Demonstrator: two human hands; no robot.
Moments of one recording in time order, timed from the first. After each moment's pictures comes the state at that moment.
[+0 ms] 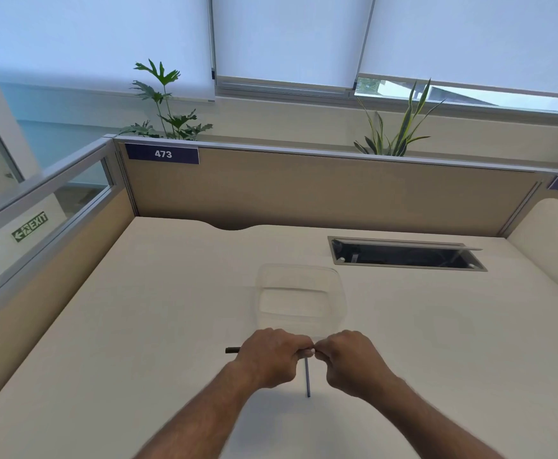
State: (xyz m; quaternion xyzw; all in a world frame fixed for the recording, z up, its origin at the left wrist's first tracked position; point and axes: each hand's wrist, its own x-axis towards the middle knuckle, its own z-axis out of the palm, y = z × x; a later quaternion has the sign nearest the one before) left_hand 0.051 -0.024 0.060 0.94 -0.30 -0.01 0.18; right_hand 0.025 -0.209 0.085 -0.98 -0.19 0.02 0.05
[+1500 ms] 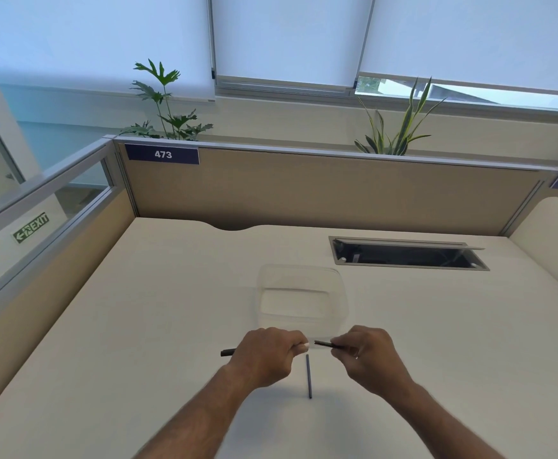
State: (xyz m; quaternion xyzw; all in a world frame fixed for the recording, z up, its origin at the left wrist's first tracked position) left_hand 0.055 -0.017 0.053 0.94 -0.26 0.01 0.22; right_hand 0.023 -0.238 0.072 -0.95 -0.08 -0.10 0.29
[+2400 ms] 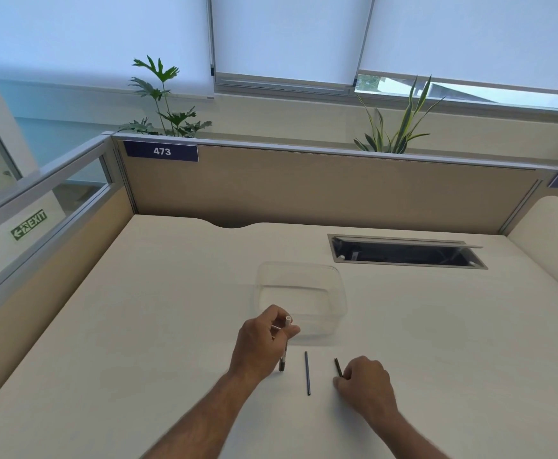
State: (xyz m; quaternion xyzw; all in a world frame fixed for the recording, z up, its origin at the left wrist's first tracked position) left_hand 0.052 -0.020 0.048 0.85 -0.08 0.09 0.52; right_hand 0.013 -0.234 0.005 -0.96 0.17 0.07 0.20
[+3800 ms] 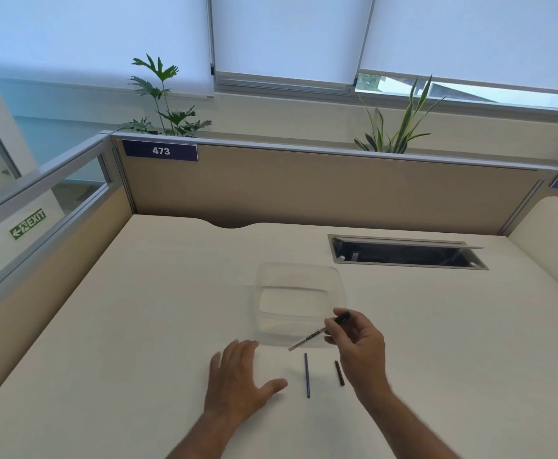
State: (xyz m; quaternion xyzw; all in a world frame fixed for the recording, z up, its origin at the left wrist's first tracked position) left_hand 0.023 0.013 -0.023 0.98 -0.03 0.01 0.20; right_hand 0.034 -0.207 0.047 -0.70 0.07 -0.17 0.69
